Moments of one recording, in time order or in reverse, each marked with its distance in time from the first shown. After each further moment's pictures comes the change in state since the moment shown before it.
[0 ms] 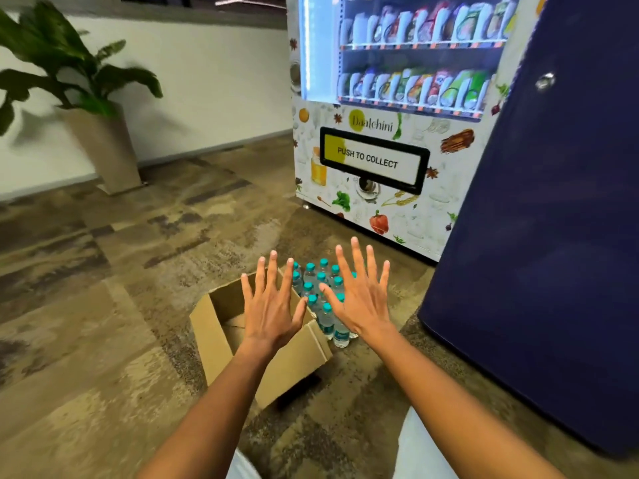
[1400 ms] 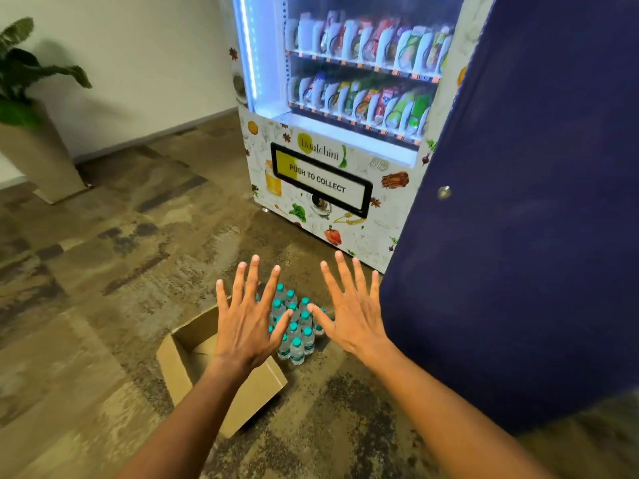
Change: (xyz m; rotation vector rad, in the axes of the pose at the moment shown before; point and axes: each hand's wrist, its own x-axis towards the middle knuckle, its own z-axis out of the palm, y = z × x) left_hand 0.121 0.084 -0.198 -0.060 -0.113 0.141; right_hand 0.085 0.070 -0.222 -0.066 -0.201 0.036
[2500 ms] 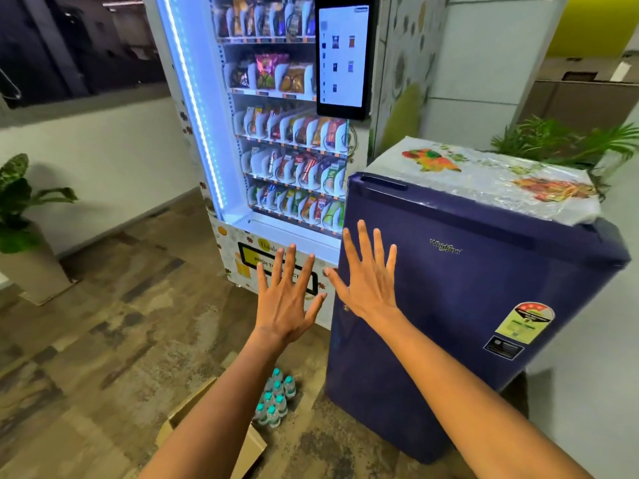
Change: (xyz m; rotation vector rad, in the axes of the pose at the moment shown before) left_hand 0.150 0.185 -0.416 -0.044 0.103 0.224; right_hand 0.042 0.087 -0.478 -0.059 0.289 0.220
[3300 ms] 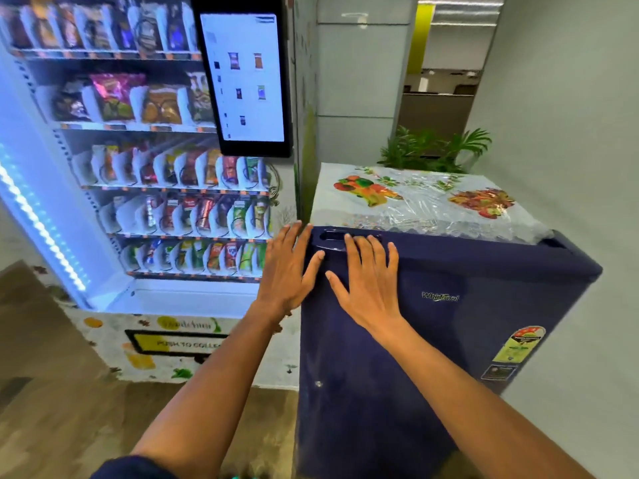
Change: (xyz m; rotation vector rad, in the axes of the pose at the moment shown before) left_hand 0.295 0.004 0.061 -0.611 0.116 0.445; right_hand 0.150 0.052 0.035 -0.364 0.187 0.351
